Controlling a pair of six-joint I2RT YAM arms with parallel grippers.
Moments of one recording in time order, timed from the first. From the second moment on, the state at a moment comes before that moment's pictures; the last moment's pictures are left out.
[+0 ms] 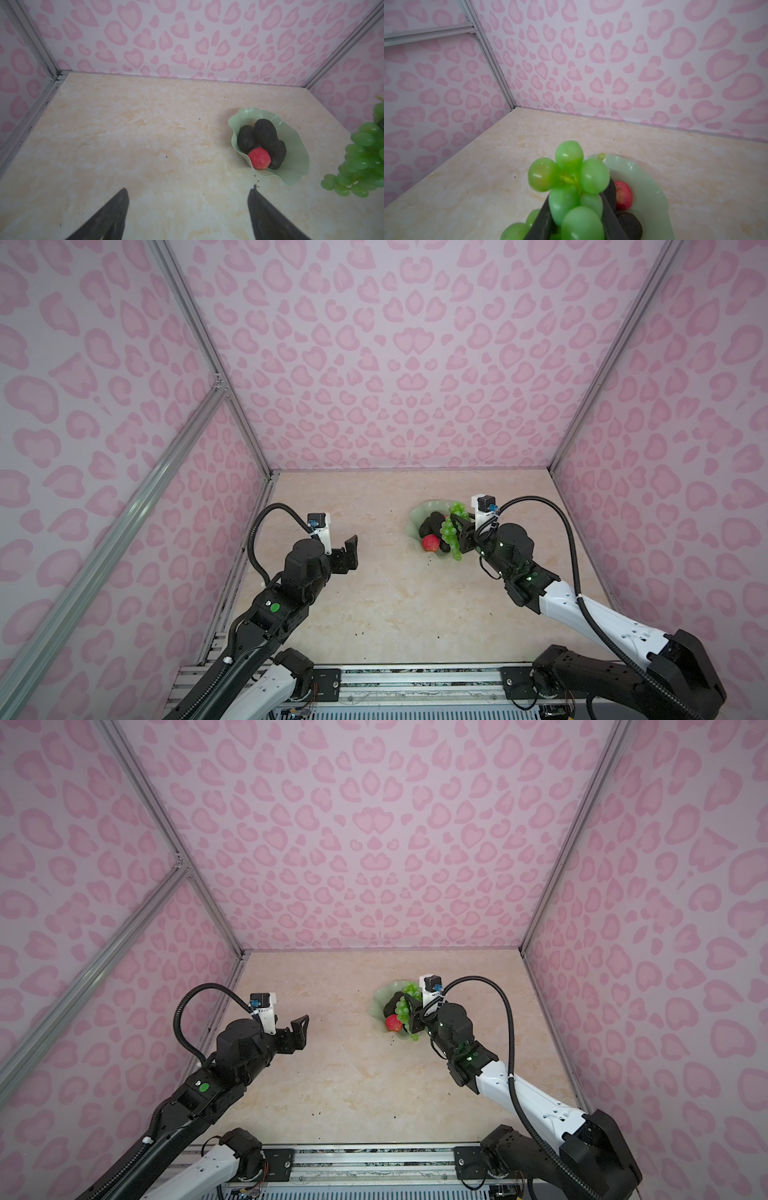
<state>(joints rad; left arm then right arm) -0.52 0.75 0.73 -0.40 -0.26 -0.31 0.56 1.15 0.65 0.33 0.09 0.20</state>
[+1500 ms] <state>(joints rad) -0.45 0.80 0.70 -0.27 -0.39 -0.23 0.38 1.31 0.73 0.61 0.07 0.15</state>
